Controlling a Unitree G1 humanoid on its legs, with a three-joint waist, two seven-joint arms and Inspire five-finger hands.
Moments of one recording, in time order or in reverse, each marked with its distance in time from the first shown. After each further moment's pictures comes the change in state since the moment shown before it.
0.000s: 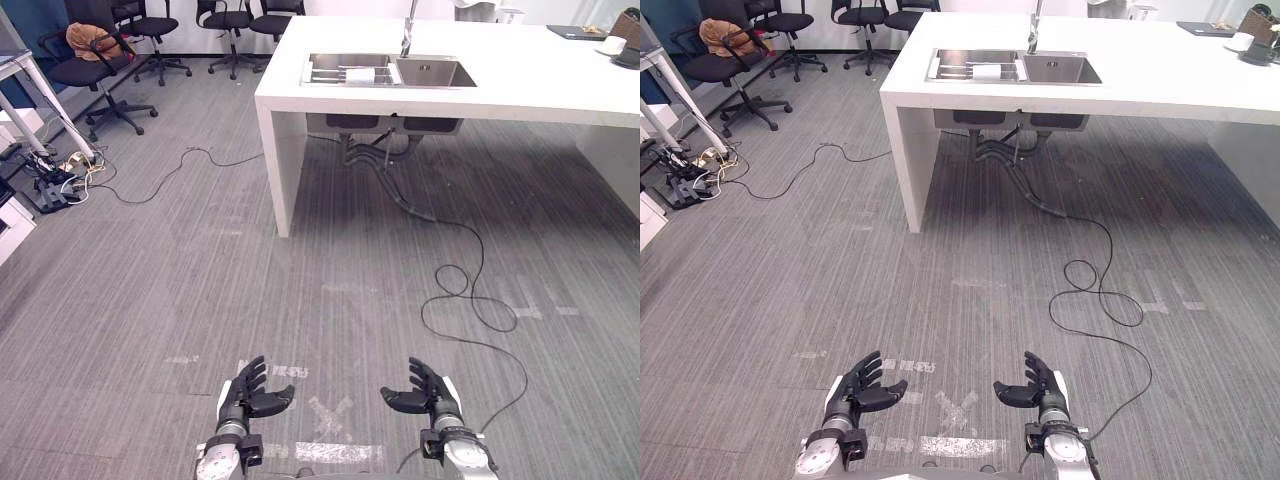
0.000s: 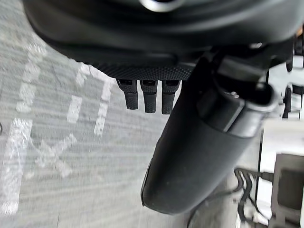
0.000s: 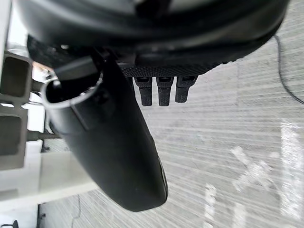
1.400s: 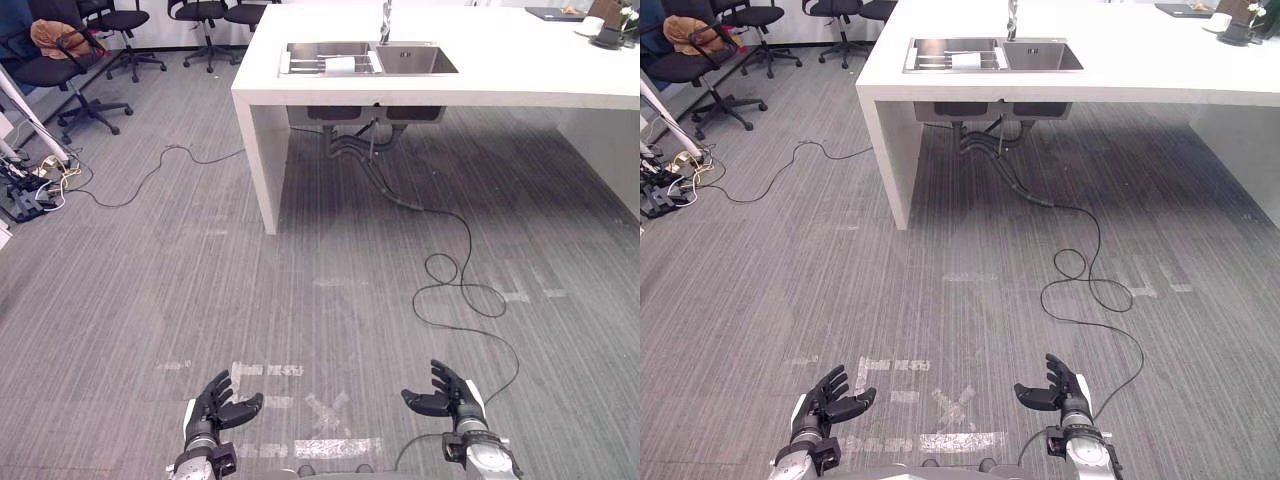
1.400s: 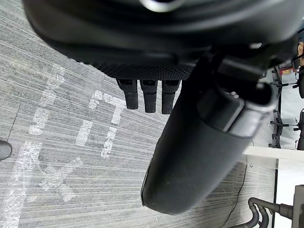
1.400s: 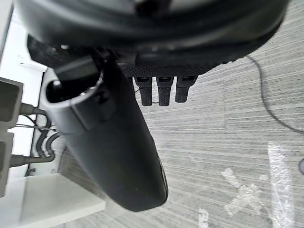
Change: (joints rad) left arm 0.006 0.017 0.088 0.030 -0.046 0.002 0.000; right arm 0.003 -0.059 -0.039 0.020 -0.001 0.016 0.019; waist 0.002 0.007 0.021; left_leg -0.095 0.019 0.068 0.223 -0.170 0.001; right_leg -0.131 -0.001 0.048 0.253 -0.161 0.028
